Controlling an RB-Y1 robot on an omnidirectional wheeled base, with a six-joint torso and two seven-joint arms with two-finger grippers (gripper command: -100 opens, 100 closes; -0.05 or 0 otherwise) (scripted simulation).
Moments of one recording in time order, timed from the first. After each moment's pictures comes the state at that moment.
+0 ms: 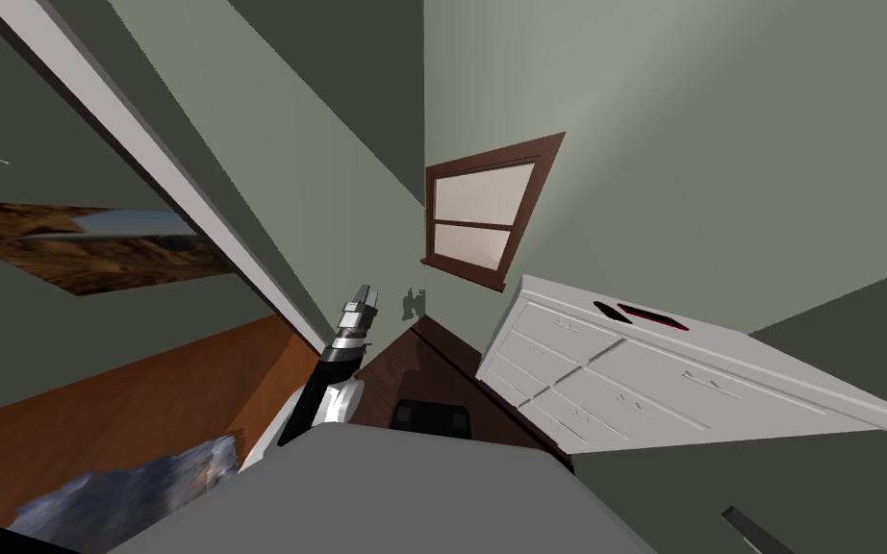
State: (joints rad) left arm 0.53 0.01 -0.05 -2.27 -0.08 -0.39 0.01; right arm 1.49 -0.49 -0.78 -1.95 0.42 -1.02 -0.49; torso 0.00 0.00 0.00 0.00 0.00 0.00
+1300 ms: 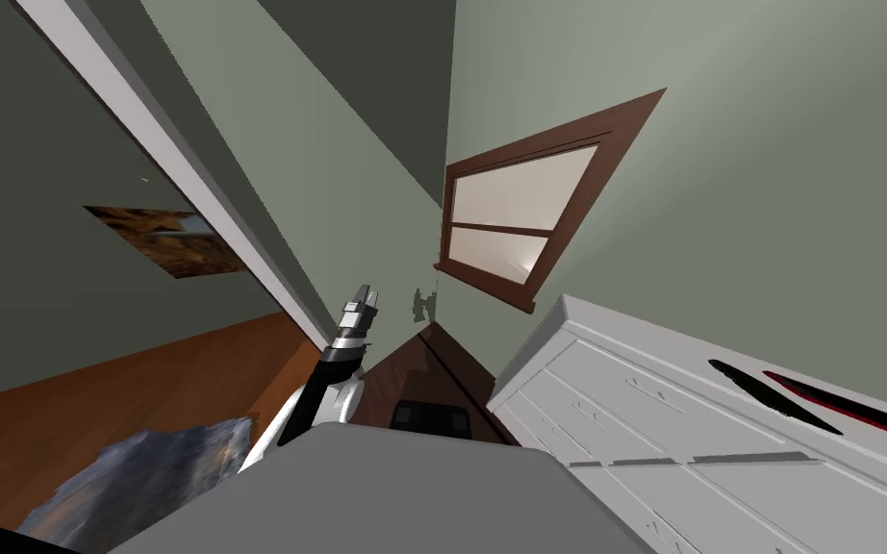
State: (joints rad) left arm 0.53 0.01 -0.05 -2.27 -0.08 -0.39 0.01; right arm 1.82 -0.72 -1.08 -1.68 0.64 -1.16 -0.76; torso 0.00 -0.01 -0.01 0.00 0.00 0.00
